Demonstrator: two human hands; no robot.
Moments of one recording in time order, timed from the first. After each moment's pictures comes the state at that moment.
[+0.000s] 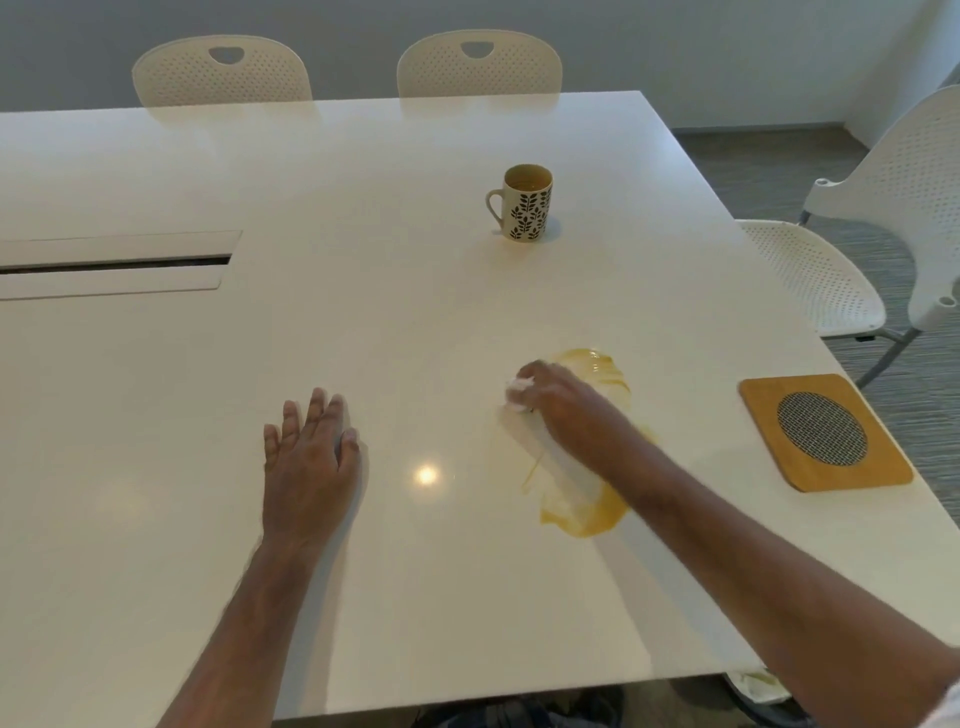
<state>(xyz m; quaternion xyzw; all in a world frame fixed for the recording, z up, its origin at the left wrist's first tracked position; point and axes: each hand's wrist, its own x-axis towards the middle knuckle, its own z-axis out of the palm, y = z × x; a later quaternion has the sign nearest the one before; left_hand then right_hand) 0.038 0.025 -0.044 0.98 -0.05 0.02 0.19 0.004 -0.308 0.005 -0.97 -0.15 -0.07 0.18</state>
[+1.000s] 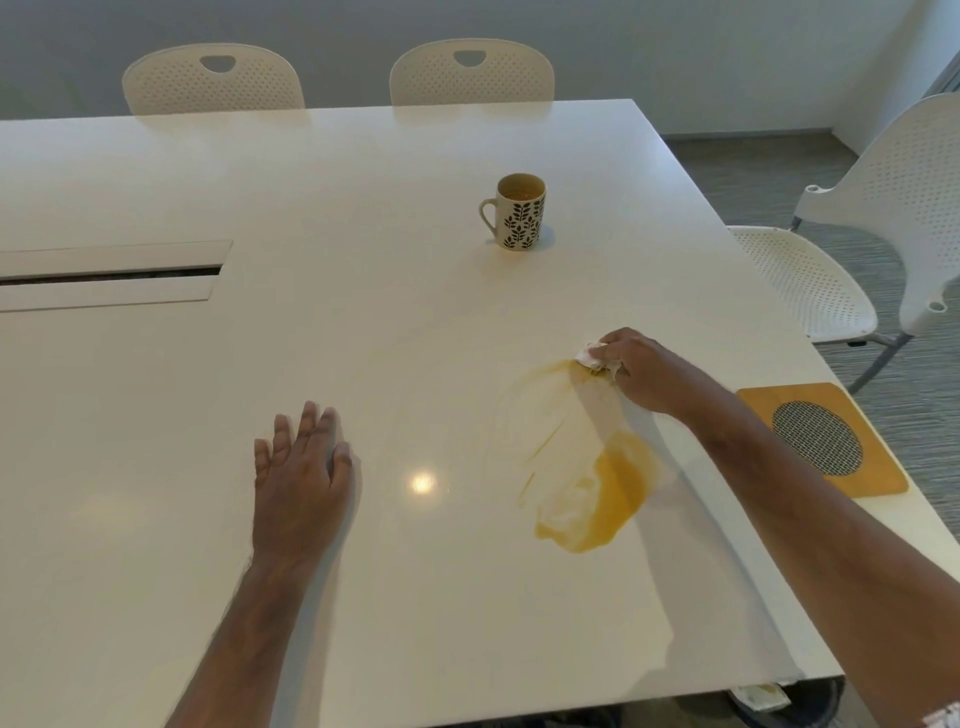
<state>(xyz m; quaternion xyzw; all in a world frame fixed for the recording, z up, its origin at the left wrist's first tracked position) 0.034 0.021 -0.036 0.98 -0.04 0.01 0.20 0.037 -0.414 0.022 -0.98 0.02 0.05 0.18</state>
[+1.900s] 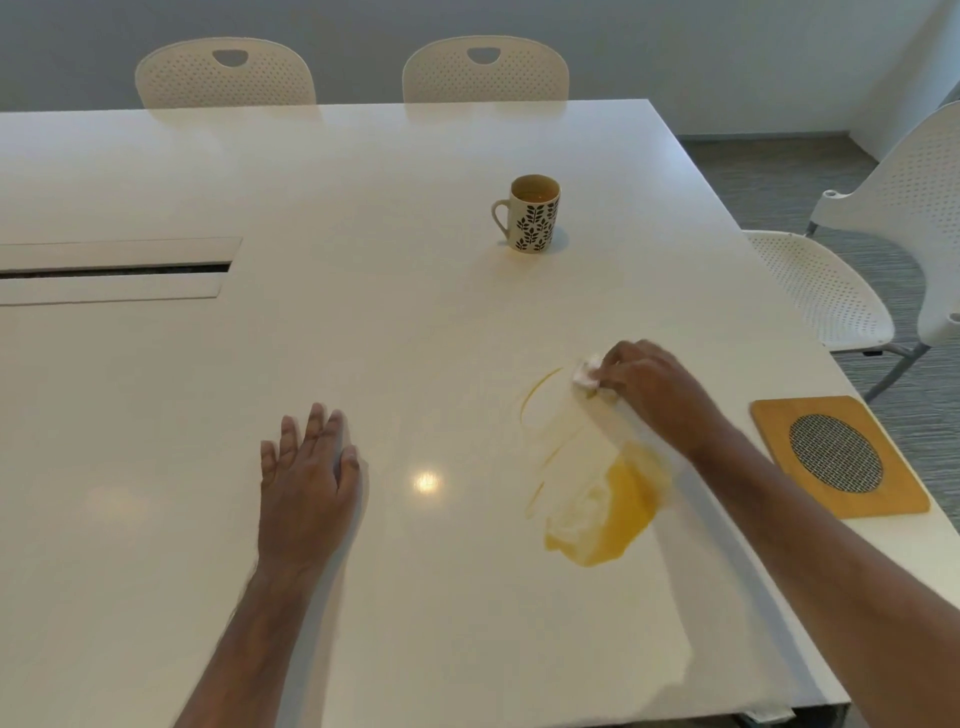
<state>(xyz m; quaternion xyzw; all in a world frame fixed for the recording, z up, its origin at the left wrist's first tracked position) 0.035 0.022 -0.039 0.98 -0.04 0.01 0.19 0.021 -0.399 0.024 -0.98 -0.10 -0.09 0.14</state>
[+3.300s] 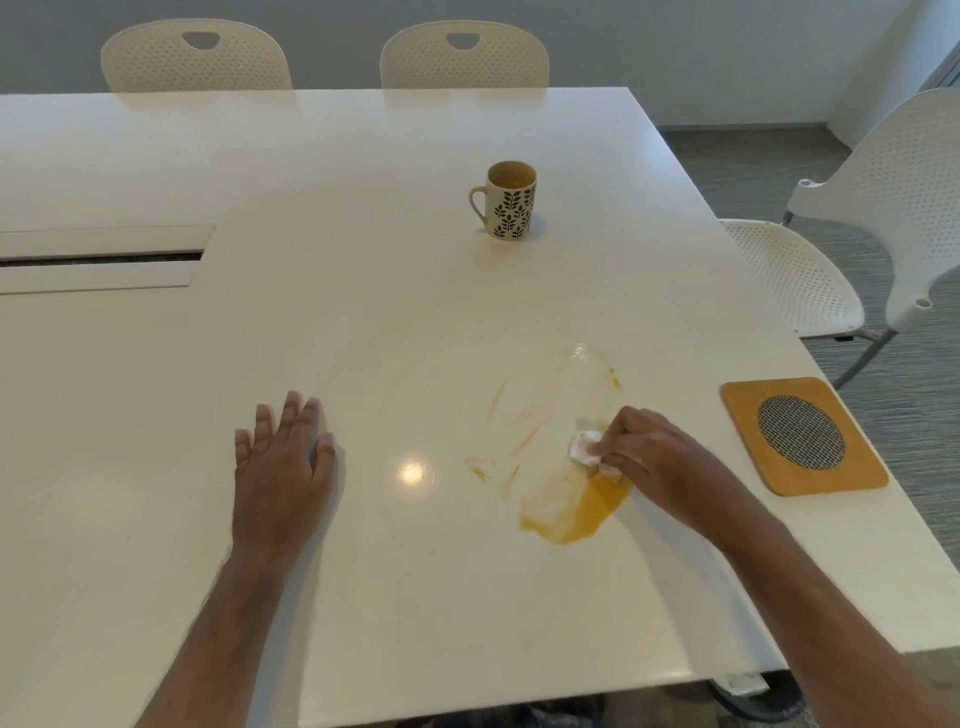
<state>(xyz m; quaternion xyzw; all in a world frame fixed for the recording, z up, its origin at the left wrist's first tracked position) 0.035 0.021 -0.036 0.98 -0.04 0.01 0.18 -0.085 -0.396 0.009 -0.97 -0.08 0.00 0.22</state>
